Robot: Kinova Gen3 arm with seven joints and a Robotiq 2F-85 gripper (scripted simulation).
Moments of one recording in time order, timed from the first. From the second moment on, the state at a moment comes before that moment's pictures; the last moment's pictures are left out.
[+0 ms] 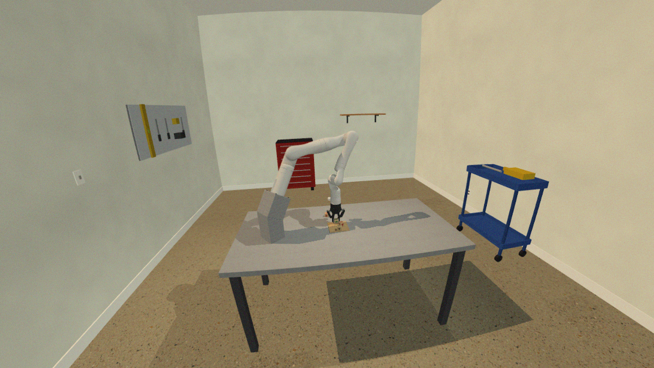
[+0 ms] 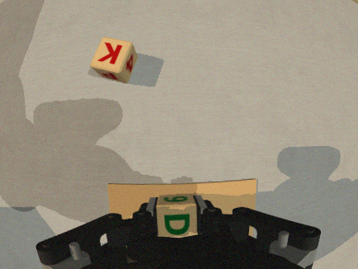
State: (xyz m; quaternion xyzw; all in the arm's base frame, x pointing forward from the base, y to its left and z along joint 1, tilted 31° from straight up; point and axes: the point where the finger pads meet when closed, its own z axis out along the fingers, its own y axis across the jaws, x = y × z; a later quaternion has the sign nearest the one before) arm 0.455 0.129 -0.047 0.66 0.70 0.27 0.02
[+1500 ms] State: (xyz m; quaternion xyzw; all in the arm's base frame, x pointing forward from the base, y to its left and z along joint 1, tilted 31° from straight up) arm 0.464 0.131 -0.043 0.66 0.70 0.27 0.03
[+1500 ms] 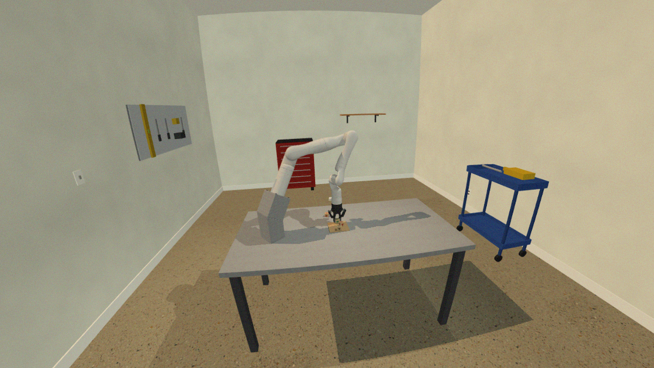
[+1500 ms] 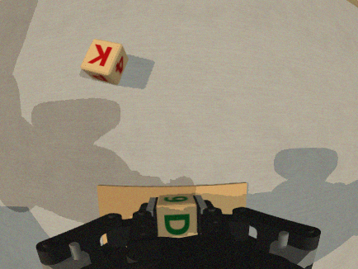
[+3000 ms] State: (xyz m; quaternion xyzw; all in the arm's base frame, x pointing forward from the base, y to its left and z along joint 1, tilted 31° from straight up) arm 0.459 0.130 -0.045 0.66 0.70 0.27 0.02
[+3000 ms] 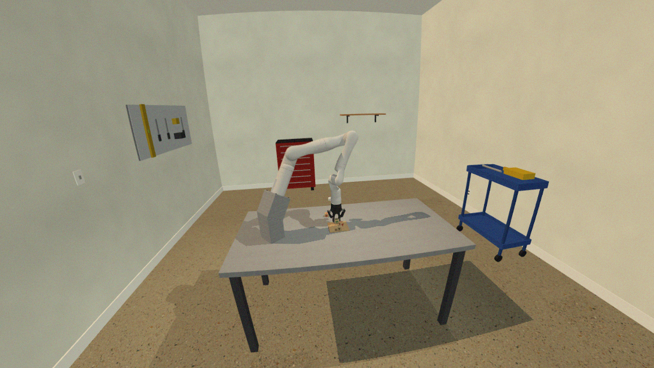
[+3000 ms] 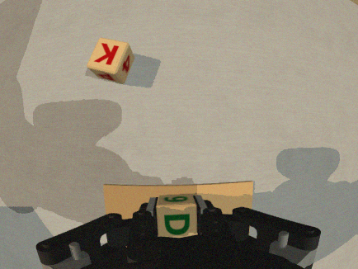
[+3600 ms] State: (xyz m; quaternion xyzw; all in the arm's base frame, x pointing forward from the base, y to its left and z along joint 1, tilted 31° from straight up) arm 0.462 0.129 -0.045 0.66 0.70 0.27 0.03
